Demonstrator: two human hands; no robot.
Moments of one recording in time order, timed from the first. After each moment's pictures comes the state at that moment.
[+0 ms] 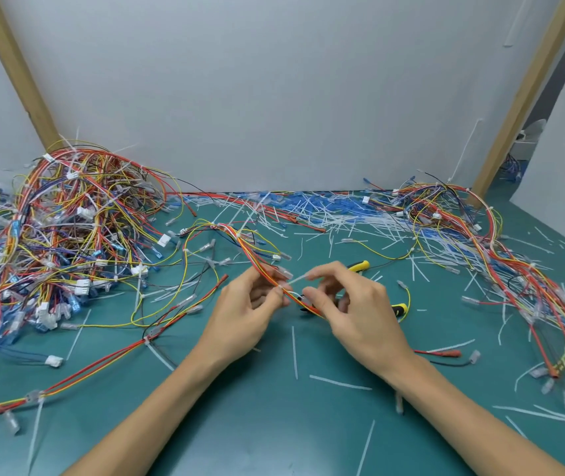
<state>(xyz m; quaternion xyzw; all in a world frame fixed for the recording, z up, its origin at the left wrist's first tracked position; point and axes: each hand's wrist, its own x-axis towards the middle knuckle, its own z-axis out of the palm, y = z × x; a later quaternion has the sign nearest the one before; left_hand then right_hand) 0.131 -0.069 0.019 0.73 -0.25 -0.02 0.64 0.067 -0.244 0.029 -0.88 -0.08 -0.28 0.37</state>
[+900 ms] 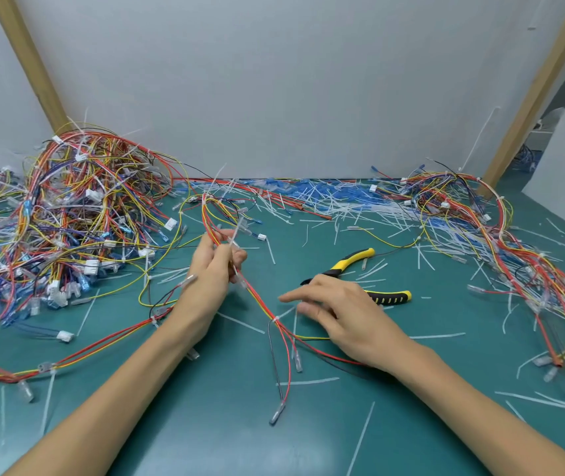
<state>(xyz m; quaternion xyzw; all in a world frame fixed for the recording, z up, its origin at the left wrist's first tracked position) 0.168 -0.045 0.017 0.65 -0.10 0.02 0.75 0.066 -0.243 0.022 -0.94 -0.15 -0.08 0.28</state>
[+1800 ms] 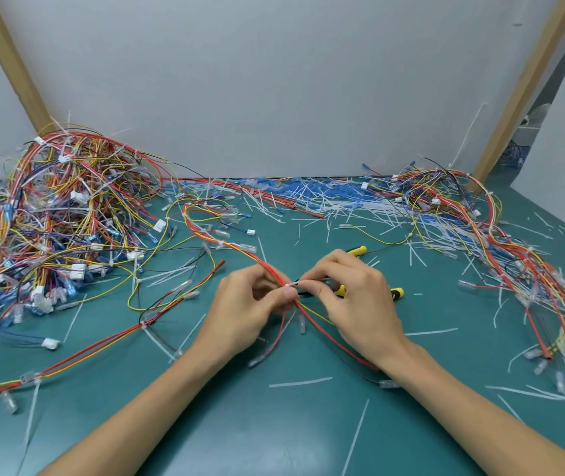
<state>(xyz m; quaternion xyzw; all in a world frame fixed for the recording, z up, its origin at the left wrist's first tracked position) 0.123 -0.068 0.013 0.76 -0.23 -0.06 0.60 0.064 -0.243 0.026 -0.90 -0.08 -0.30 0.32</state>
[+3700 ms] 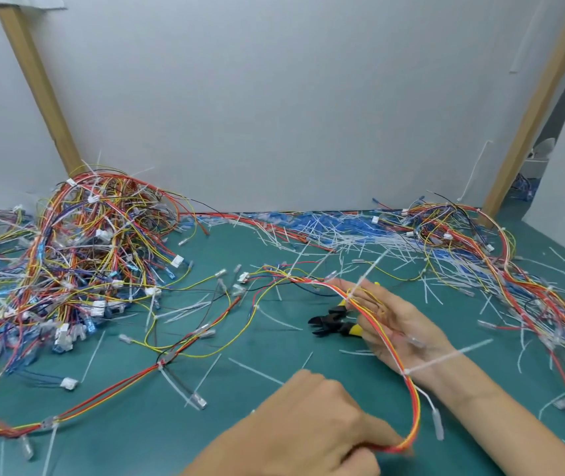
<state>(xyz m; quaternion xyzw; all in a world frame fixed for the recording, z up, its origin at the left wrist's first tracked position) 0.056 -0.076 0.056 0.79 -0.60 -0.01 0.12 0.081 -0.280 0.044 -0.48 0.07 0.08 0.87</state>
